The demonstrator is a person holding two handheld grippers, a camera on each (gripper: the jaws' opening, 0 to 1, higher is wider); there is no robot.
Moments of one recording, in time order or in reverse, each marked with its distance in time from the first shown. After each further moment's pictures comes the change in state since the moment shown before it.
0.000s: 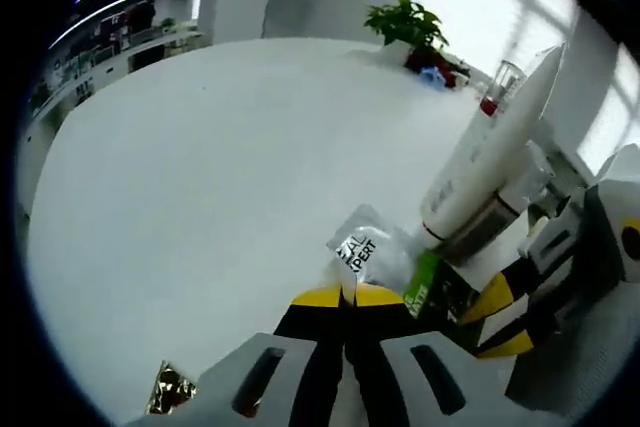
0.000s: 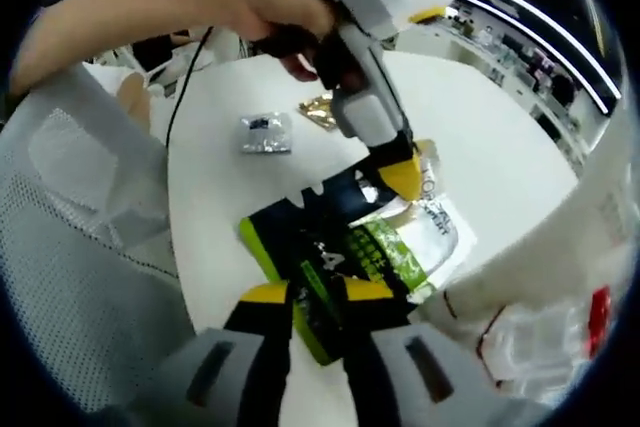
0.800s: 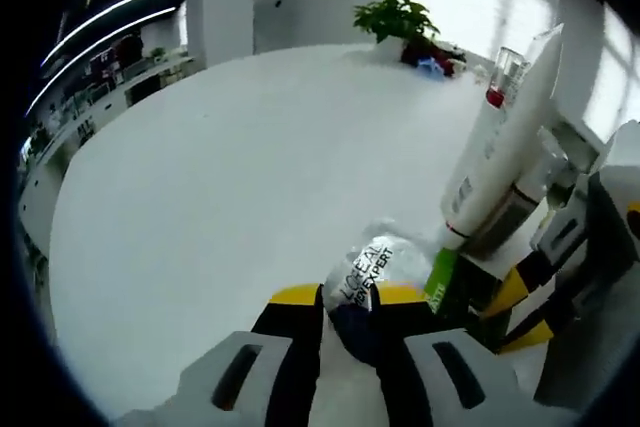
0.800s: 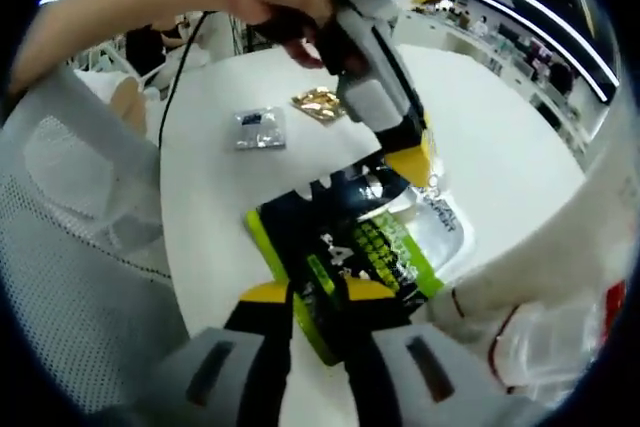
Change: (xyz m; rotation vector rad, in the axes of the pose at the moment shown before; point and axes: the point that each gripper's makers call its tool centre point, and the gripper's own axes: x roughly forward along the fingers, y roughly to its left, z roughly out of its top) left arm -0.006 0.019 0.015 0.152 -0.044 0.088; right arm 0.005 -0.003 -0.003 0.045 0.005 0.003
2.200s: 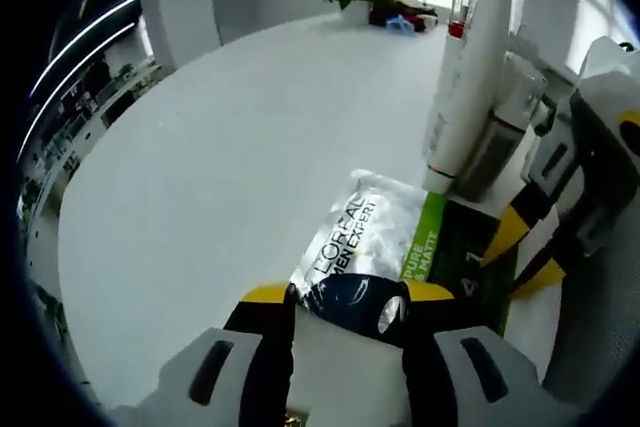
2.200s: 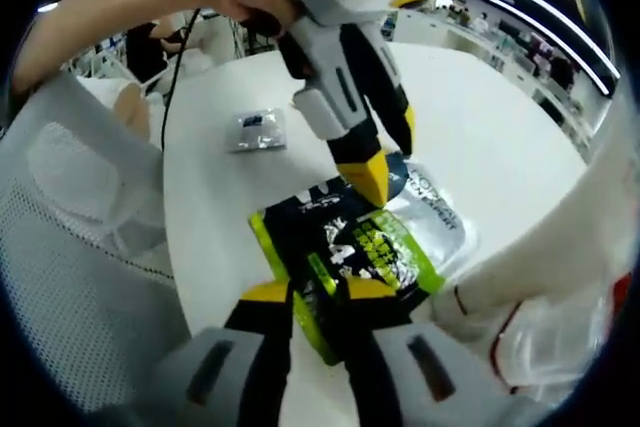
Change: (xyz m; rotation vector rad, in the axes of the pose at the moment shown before) left arm -0.002 -0.012 -0.033 0.154 0.150 -0.041; right arm 0.000 0.002 0.000 0.021 -0.011 0.028
